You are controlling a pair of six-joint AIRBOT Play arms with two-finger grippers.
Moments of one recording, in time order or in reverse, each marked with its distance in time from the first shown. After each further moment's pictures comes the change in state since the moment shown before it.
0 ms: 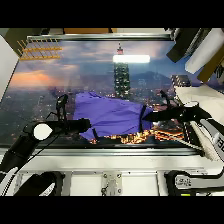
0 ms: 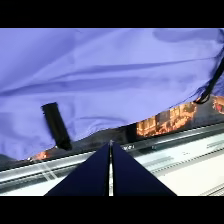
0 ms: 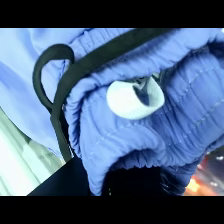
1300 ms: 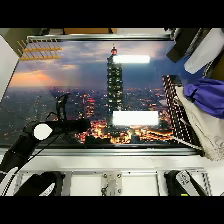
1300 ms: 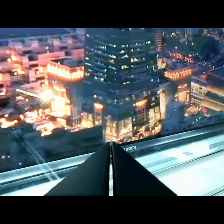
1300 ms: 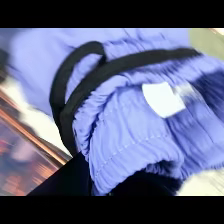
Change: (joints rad) left arm 0.000 -0.001 0.000 0.008 0.001 0.003; right arm -0.713 0.508 0.394 -0.768 0.048 1.103
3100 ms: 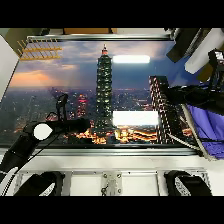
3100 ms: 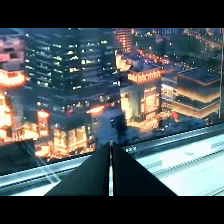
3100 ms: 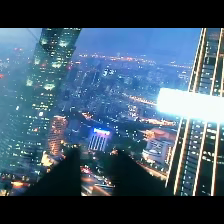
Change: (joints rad) left arm 0.000 0.000 0.000 -0.005 0.007 0.018; right arm 0.885 0.208 -0.201 0.226 -0.224 -0.430
